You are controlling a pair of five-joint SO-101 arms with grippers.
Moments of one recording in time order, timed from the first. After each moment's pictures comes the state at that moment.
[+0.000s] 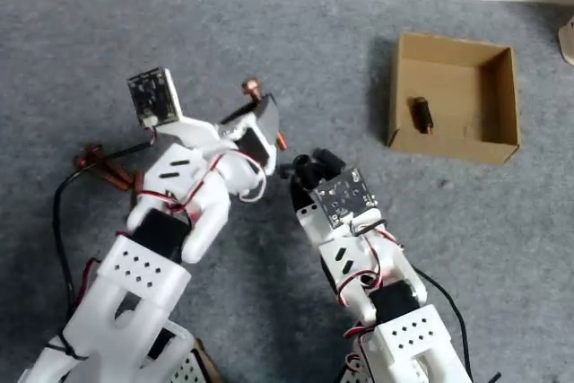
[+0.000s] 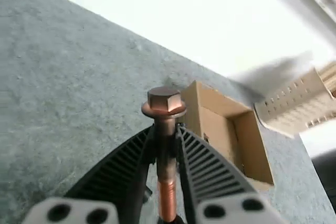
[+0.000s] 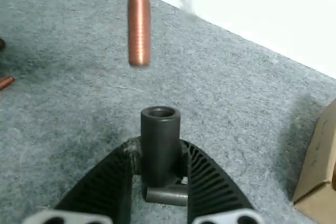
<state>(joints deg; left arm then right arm) 20.4 -50.3 52.7 21.1 44.8 -27.3 -76.0 87.6 13.4 14.2</state>
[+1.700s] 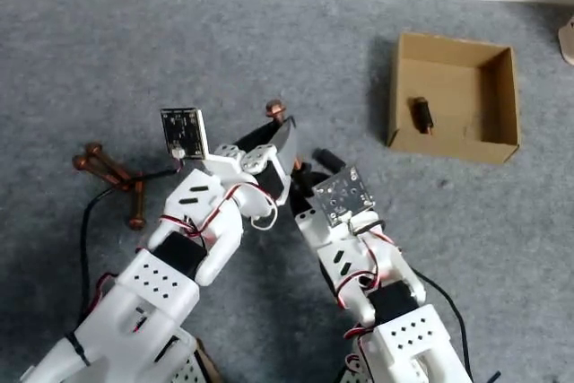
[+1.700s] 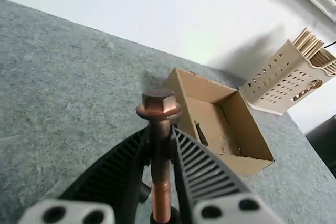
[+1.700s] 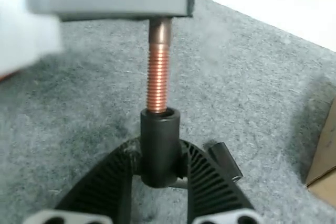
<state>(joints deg) 24.3 -50.9 68.4 2.3 37.6 -28.0 -76.0 87.7 16.8 12.2</state>
